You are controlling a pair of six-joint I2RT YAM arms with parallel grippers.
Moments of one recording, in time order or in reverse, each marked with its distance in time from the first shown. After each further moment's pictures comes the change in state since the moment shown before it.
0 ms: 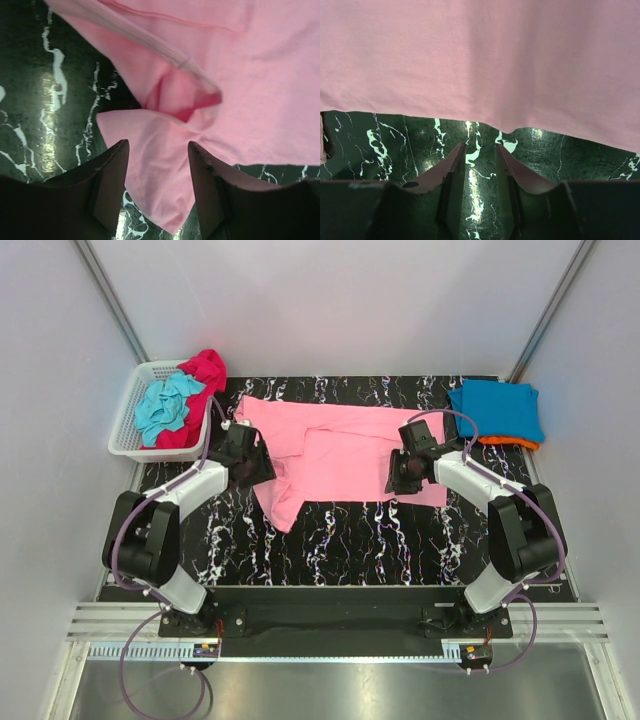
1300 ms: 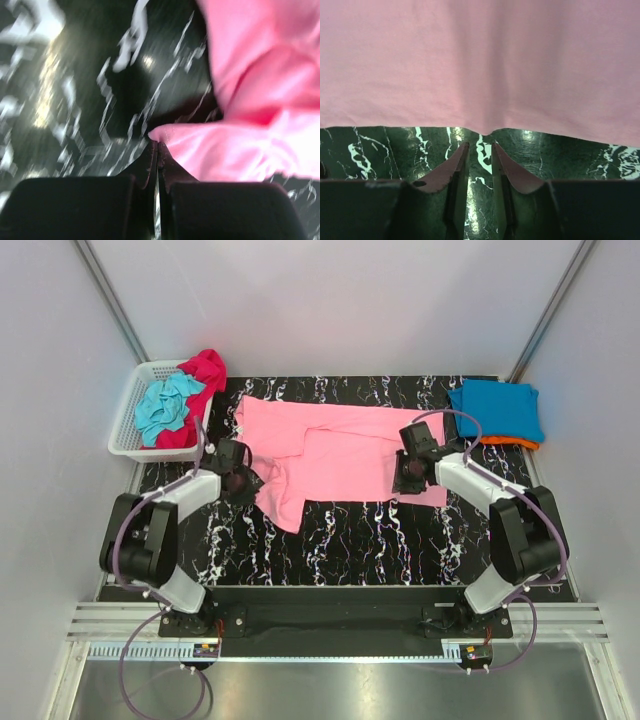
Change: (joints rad) left arm 0.077 0.017 -0.106 -0.051 -0.023 -0.107; right arm 0.000 -0.012 -0.014 0.000 0.093 0.013
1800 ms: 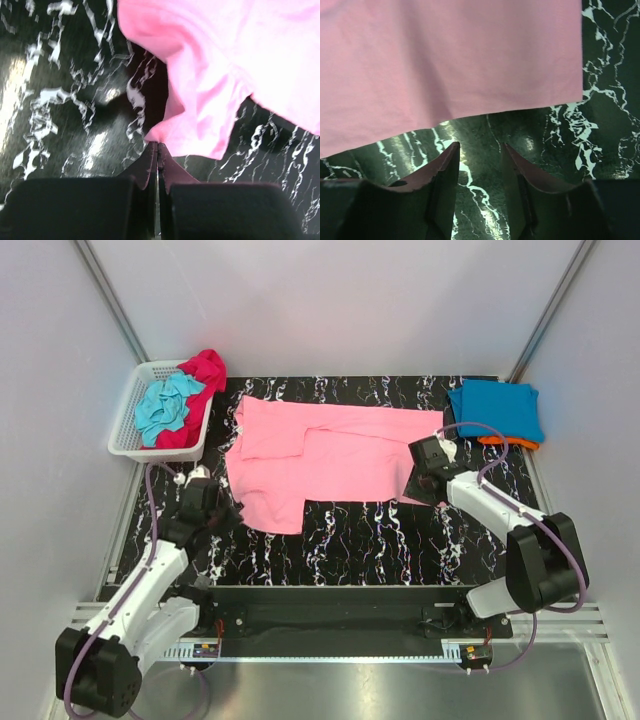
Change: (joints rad) left arm -0.029 -0.731 -0.322 -0.145 -0.018 -0.100; right arm 0.000 -0.178 -0.149 -0.004 0.233 0.179
